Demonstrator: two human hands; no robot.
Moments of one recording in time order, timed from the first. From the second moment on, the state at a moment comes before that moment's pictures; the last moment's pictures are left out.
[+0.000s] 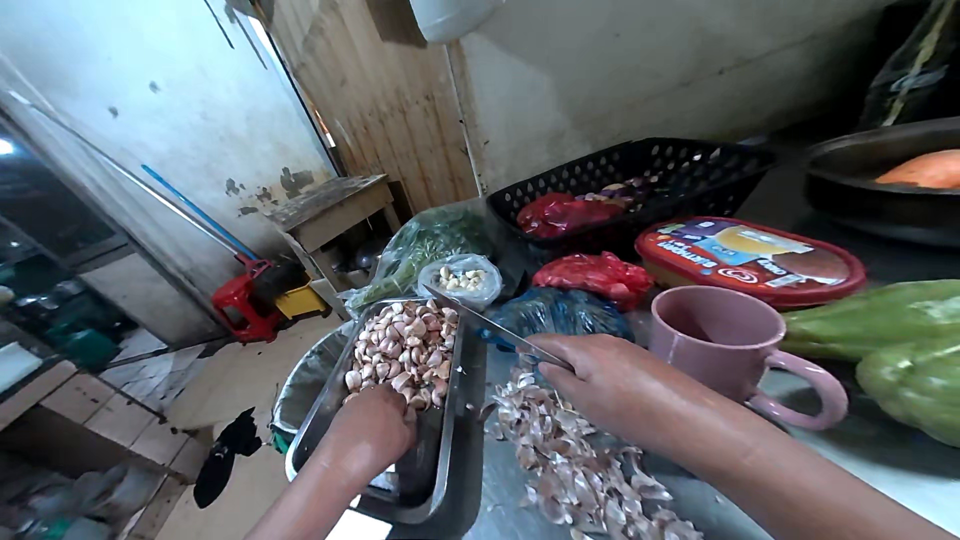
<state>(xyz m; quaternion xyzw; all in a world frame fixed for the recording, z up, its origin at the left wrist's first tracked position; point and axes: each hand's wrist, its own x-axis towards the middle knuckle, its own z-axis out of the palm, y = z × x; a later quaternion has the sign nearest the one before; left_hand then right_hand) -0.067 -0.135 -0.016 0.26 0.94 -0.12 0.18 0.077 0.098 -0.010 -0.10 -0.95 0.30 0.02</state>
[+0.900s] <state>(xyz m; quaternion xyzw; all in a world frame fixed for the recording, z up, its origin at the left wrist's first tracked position) -0.025 -0.082 -0.018 0.32 0.76 0.50 0.26 0.079 0.090 -0.001 -0.09 -0.91 0.40 0.00</state>
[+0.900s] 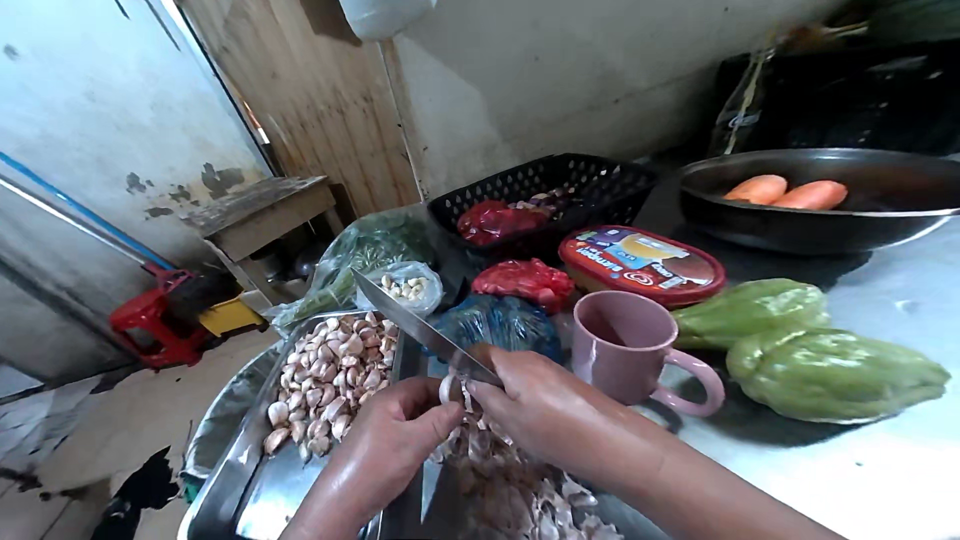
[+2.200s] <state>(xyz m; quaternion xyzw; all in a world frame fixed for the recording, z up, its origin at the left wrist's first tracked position) -0.026 -0.080 -0.049 0.50 0.80 0.31 -0.11 0.077 0.086 0.003 -0.09 -0.89 0.44 -0.06</state>
